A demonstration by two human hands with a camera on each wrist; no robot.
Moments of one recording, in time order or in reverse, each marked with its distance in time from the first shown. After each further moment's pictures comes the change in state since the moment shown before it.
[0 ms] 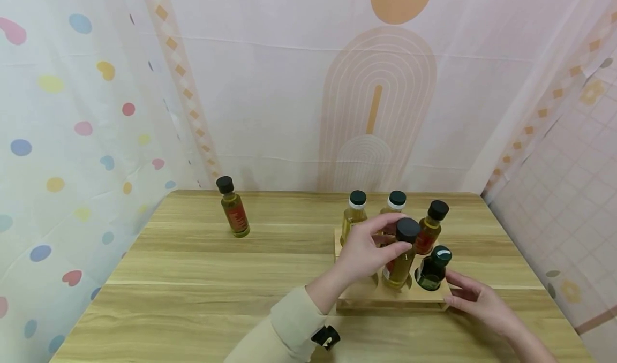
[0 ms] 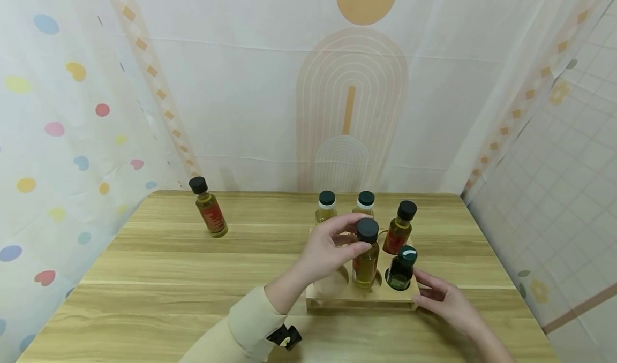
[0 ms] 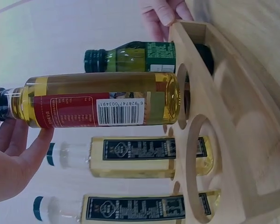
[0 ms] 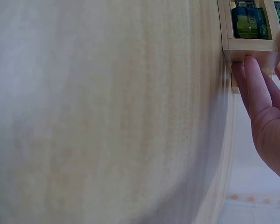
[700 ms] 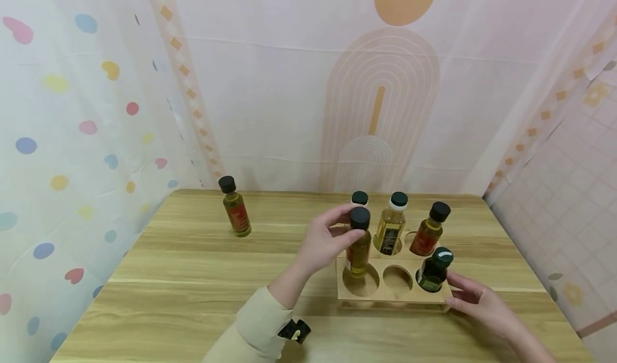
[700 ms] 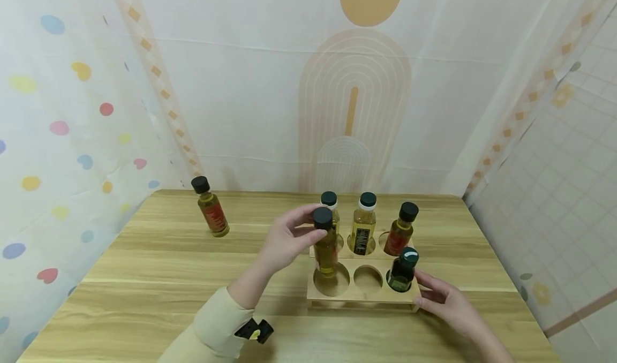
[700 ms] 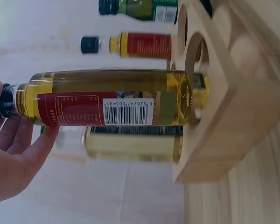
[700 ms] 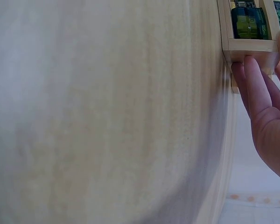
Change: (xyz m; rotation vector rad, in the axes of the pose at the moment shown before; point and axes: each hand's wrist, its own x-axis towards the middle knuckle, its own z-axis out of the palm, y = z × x) left_hand -0.017 -0.010 -0.061 0.012 0.144 0.029; right_hand -0.001 -0.002 0.000 -0.020 -0.009 0.043
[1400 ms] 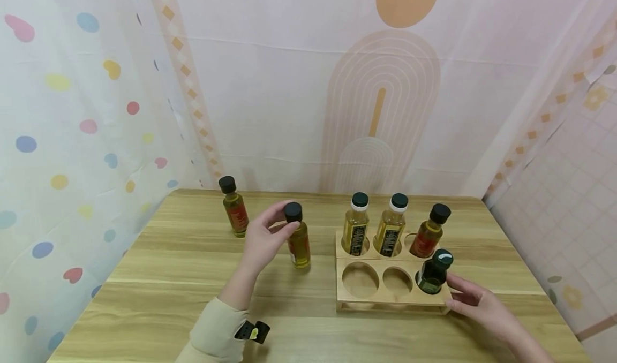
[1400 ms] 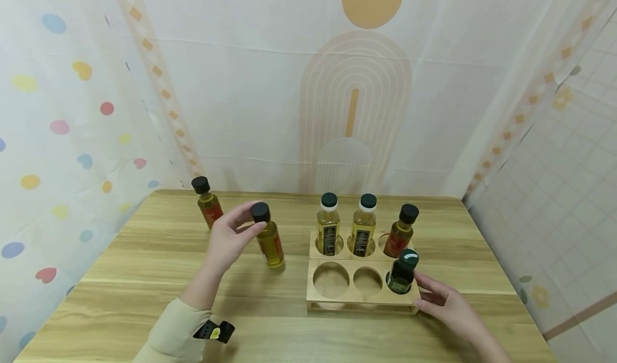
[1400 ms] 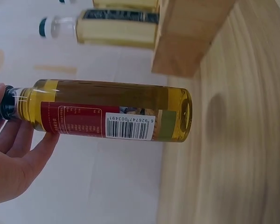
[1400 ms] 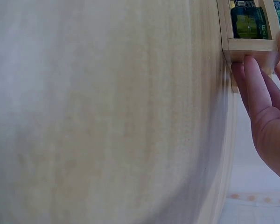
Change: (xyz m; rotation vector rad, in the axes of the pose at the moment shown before) left_hand -0.031 -0.025 -0.093 0.191 0.293 -0.080; right_hand -0.001 -0.001 0.001 0.021 0.022 0.002
